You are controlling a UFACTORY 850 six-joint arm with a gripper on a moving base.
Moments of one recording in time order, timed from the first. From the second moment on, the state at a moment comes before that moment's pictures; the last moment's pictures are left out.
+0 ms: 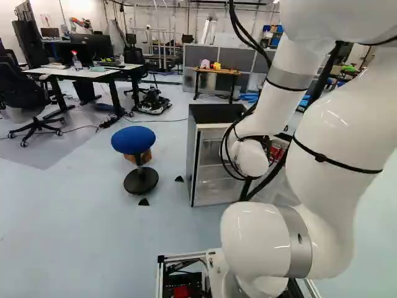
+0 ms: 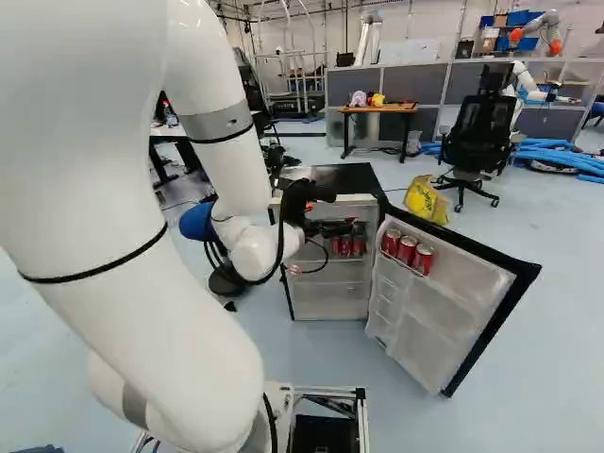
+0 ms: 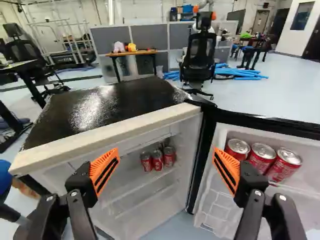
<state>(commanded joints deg) -12.2 -5.5 -14.8 10.2 65.4 0.0</state>
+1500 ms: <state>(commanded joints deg) -12.1 -23.4 -22.3 3.1 52.2 0.0</state>
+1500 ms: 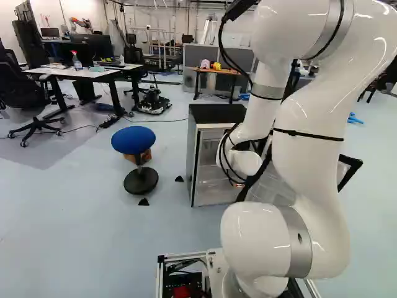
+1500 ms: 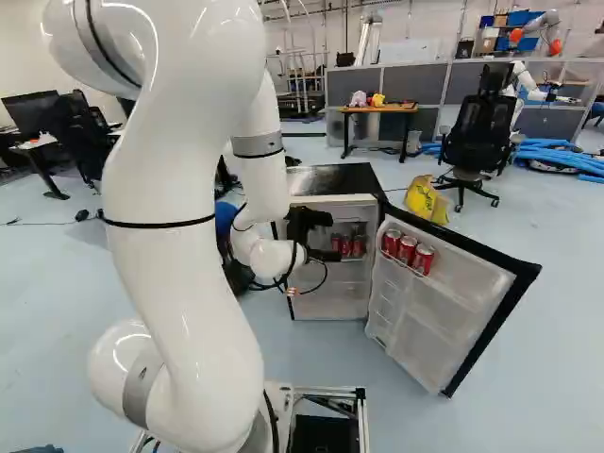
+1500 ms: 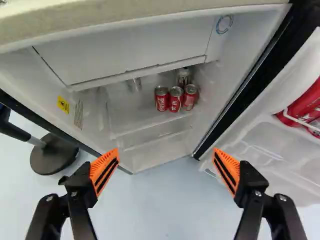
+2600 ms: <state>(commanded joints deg) -13.7 -38.3 -32.1 1.9 57.2 0.0</state>
